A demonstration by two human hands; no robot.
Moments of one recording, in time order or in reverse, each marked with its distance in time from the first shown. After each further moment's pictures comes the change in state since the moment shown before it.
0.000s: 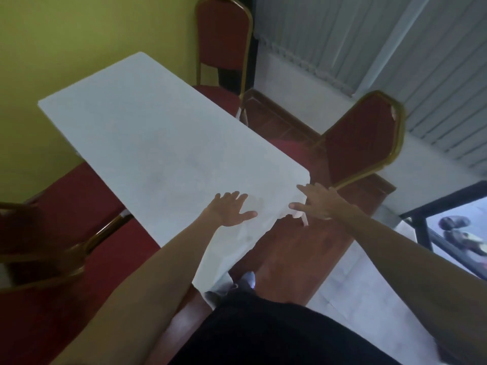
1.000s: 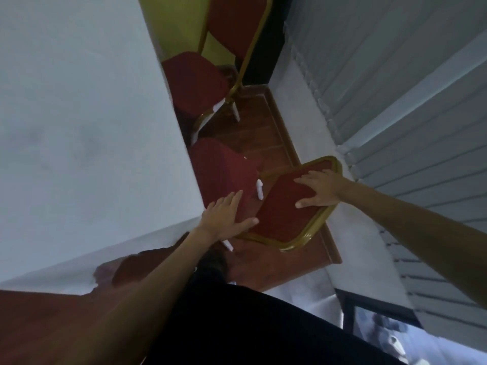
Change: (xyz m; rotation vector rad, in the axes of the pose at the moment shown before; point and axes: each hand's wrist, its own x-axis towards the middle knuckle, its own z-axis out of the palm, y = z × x) left_hand 0.298 0.307 -0.102 -0.649 0.311 -0.349; right_hand 0.246 0.413 -0.209 -0.554 -0.260 -0.484
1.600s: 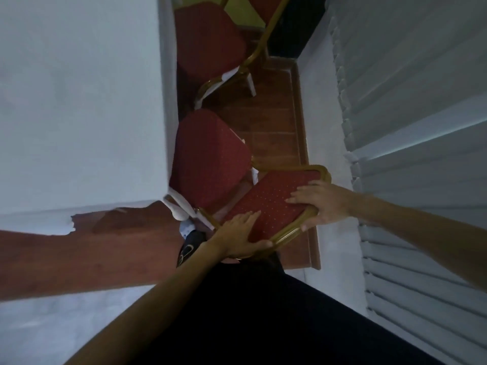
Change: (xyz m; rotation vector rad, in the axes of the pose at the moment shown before) left_hand 0.066 0.126 0.089 -0.262 -0.187 -0.099; right_hand 0.041 0.124 0.024 -0.147 -0.053 -0.542
